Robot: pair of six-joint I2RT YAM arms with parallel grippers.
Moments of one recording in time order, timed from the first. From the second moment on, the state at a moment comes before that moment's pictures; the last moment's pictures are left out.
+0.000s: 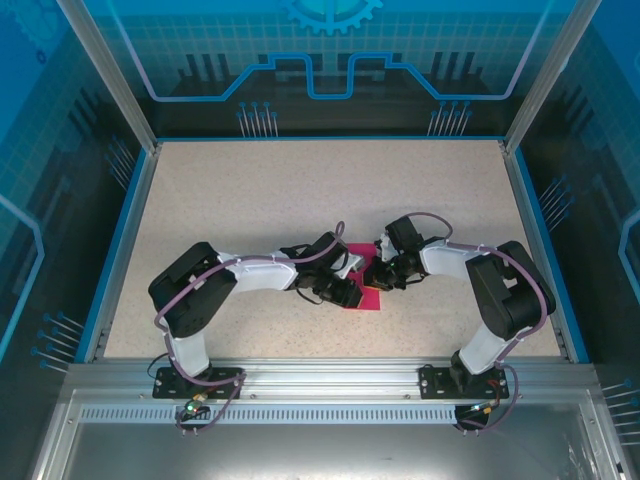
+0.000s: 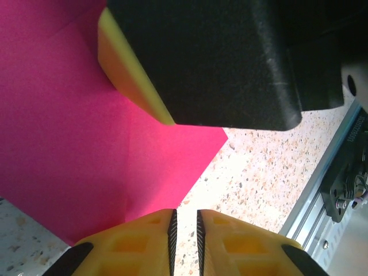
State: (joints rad) left arm -0.82 1.82 0.99 -0.19 0.52 -0.50; right arm 0.41 1.67 0.77 -0.34 -0.50 0.56
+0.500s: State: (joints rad) left arm -0.82 1.84 0.97 -0.19 0.49 -0.48; right arm 0.41 1.67 0.77 -0.34 -0.50 0.56
